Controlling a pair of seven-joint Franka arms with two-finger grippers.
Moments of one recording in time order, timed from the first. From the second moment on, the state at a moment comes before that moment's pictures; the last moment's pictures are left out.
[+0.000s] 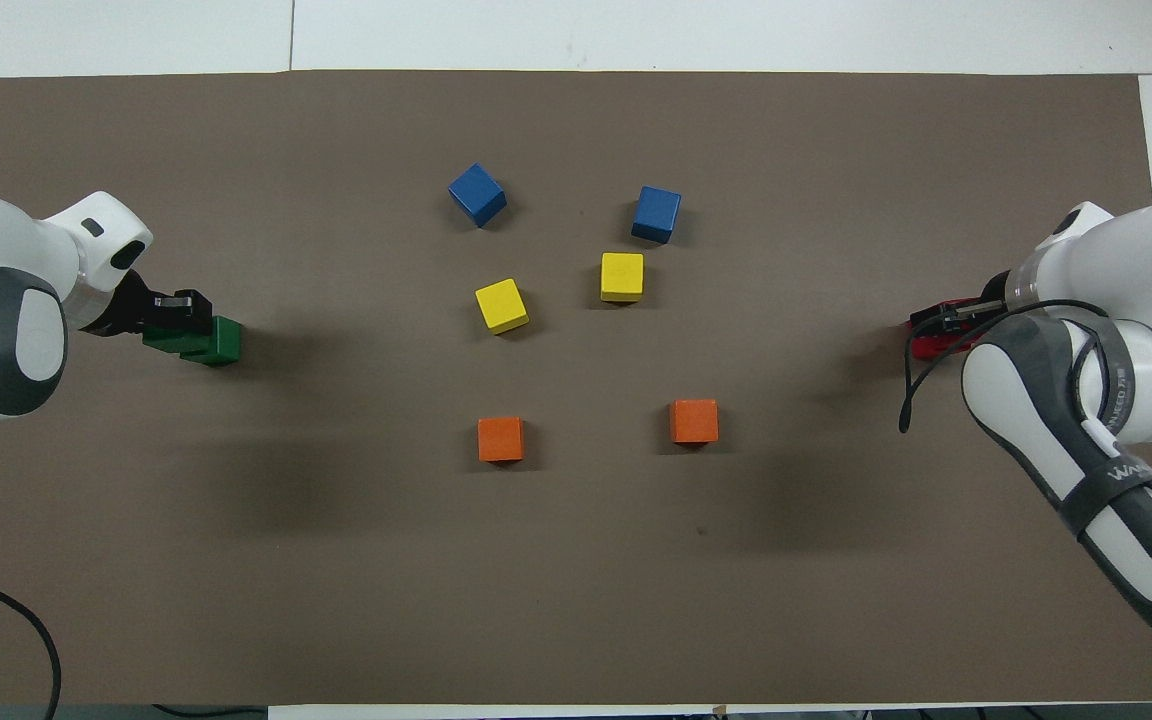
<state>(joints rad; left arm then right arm) 0.10 0.24 -0.08 -1.94 -0.03 2.13 0.05 -0.20 0.19 0.14 -2.07 -0.06 2.27 -0.12</state>
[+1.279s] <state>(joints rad) 0.07 0.24 -0.08 -1.94 -0.03 2.14 0.09 -0.20 0.13 0.15 -1.74 -0.06 1.89 -0.12</state>
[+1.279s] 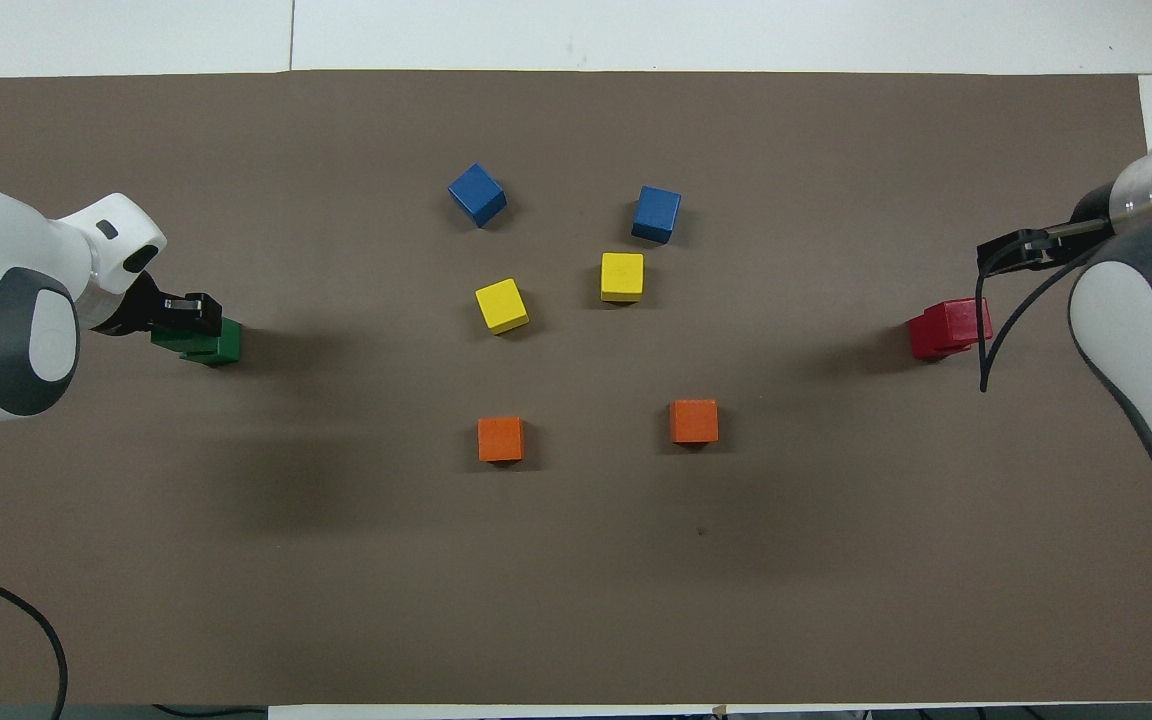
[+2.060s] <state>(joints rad) 0.09 0.24 -0.07 -1.95 -0.03 2.14 0.09 -0.20 -0.05 0.15 -1.73 -0.06 1.67 -0.10</state>
